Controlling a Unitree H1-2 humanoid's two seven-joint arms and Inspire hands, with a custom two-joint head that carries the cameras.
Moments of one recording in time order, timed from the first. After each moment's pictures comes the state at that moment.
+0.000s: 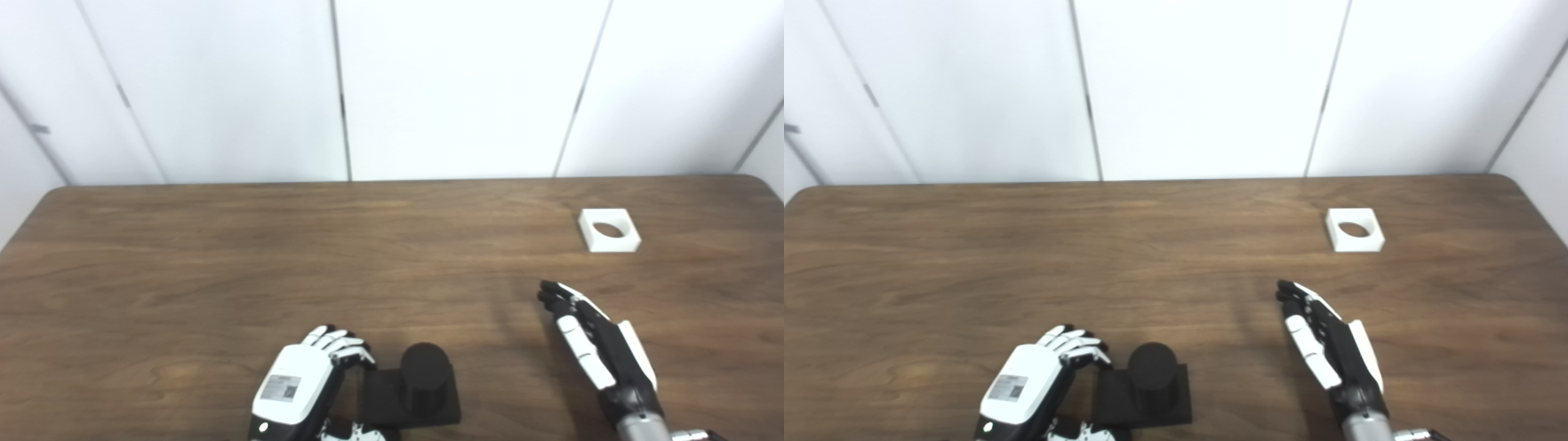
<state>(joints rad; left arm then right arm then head) 0.17 0.27 -0.43 -0.28 1.01 0.03 0.01 0.24 -0.14 0.05 -0.41 -0.11 0.24 -0.03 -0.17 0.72</state>
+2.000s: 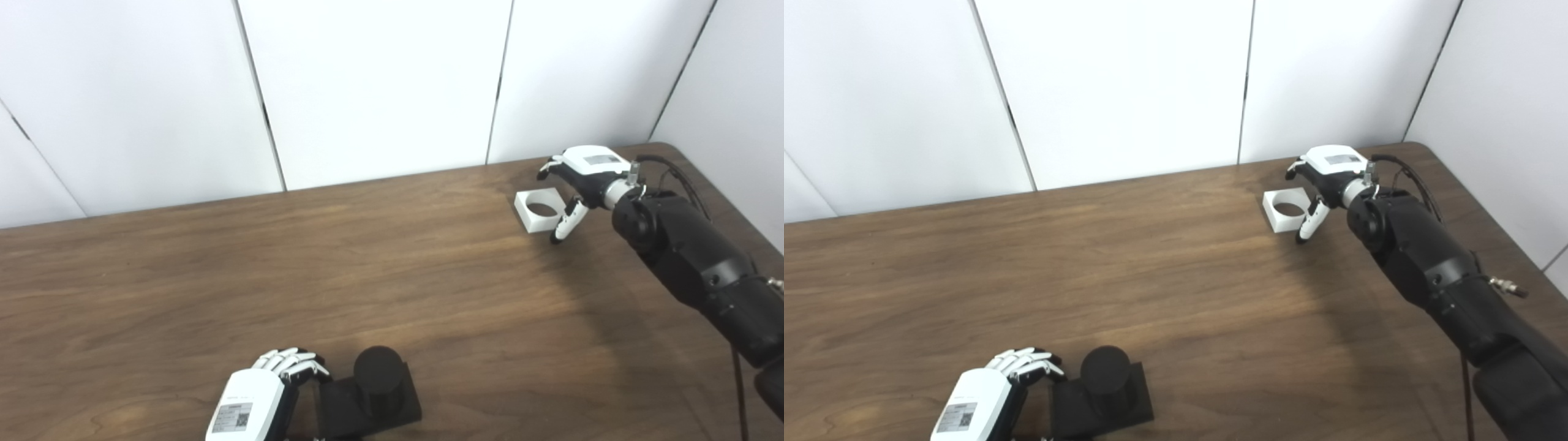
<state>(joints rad) 0.19 0.26 -0.40 -0.29 1.00 0.03 0.00 -0.58 -0.70 0.36 0.37 -0.80 0.22 0.29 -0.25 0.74</state>
